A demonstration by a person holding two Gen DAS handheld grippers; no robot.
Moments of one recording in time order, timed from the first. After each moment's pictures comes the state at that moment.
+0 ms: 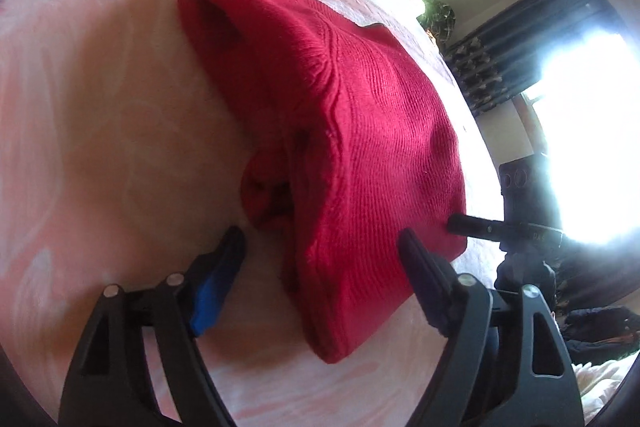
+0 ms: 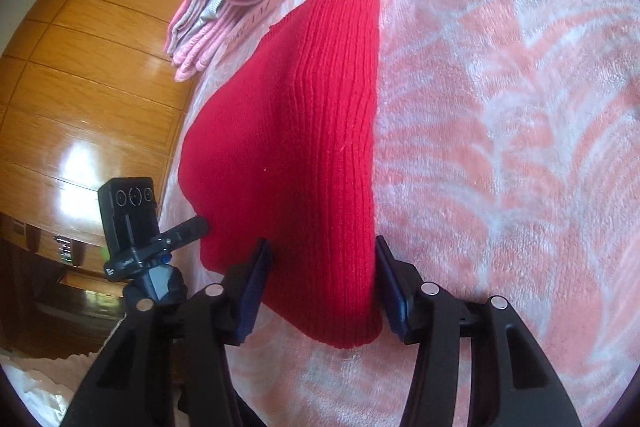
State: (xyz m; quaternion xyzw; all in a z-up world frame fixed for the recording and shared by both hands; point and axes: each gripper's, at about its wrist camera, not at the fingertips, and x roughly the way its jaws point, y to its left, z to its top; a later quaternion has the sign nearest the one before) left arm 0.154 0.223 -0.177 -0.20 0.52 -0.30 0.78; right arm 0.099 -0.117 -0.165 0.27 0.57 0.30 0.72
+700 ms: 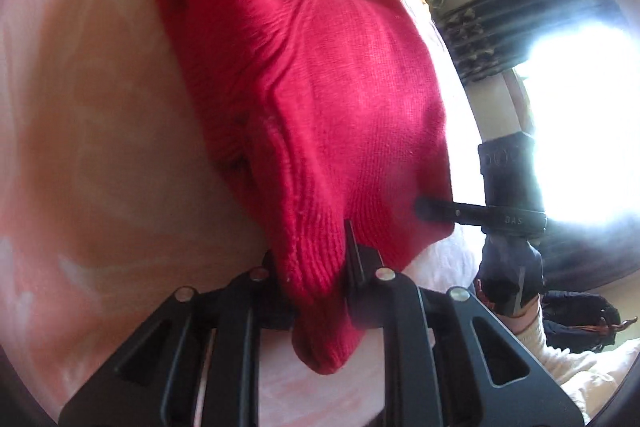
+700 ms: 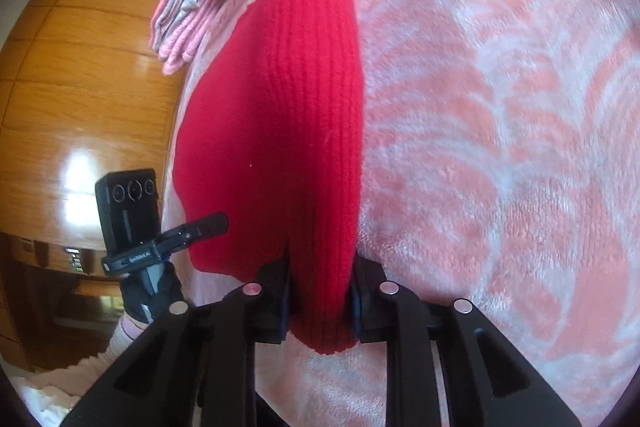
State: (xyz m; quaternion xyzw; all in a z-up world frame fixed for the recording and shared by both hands) left arm 0.152 0.219 -0.191 -0.19 0.57 -0.34 0.72; right arm 0.094 -0.116 -0.180 0.31 0.60 0.28 0.68
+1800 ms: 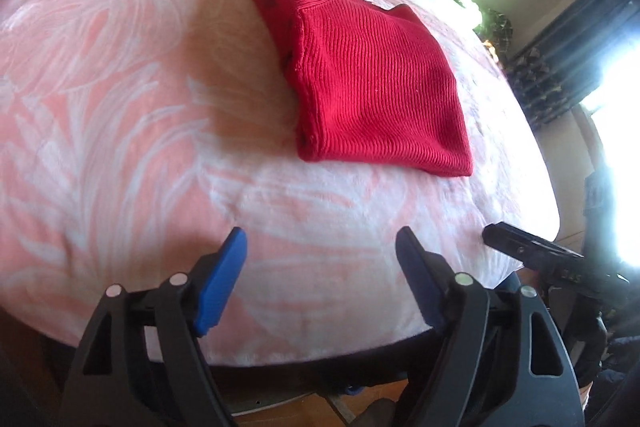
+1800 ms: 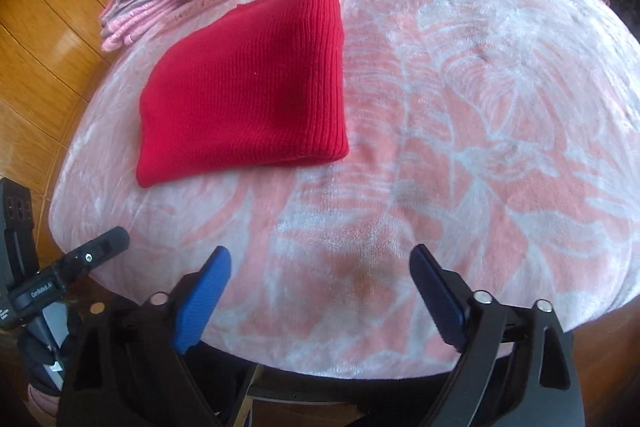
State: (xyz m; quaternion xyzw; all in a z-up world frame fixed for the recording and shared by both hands) left arm 0.004 0.236 -0.140 -0.13 0.52 -0.18 0.82; right arm -0.036 -0.078 -0.106 0.11 0.56 0.10 0.82
